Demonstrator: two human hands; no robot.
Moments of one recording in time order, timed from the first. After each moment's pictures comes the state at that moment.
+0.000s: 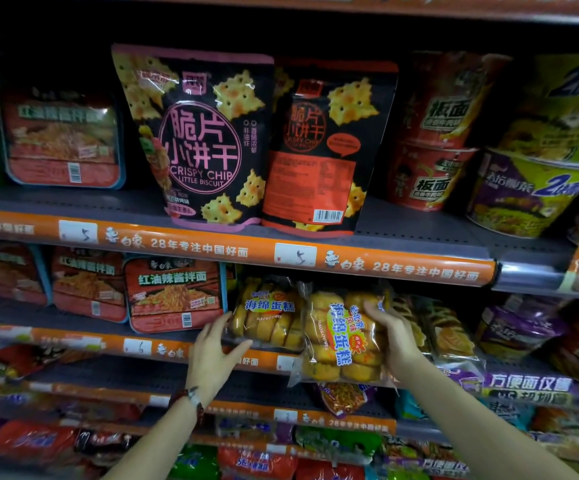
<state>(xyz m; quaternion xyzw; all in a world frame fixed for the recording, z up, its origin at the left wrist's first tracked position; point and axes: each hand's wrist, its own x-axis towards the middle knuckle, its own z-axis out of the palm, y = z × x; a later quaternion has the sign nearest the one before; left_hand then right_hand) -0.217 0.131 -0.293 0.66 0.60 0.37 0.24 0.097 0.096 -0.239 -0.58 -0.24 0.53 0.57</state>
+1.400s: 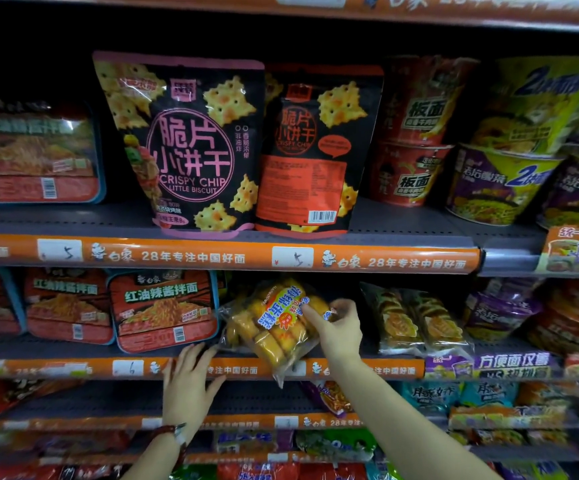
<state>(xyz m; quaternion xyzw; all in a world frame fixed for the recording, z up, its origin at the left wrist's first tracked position) -0.261 0.139 -0.349 0.77 0.60 0.21 0.01 -0.010 0.100 -0.226 -0.67 -0.32 0.33 0.58</state>
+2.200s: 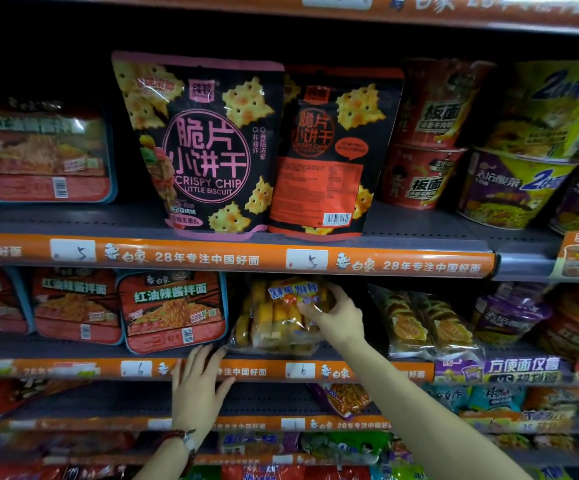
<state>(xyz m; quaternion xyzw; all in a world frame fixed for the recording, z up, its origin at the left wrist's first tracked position) -0.263 0.135 -0.346 0.77 0.61 0.18 0.02 -0.009 0.118 -0.207 -0.73 -0.48 0.25 0.42</state>
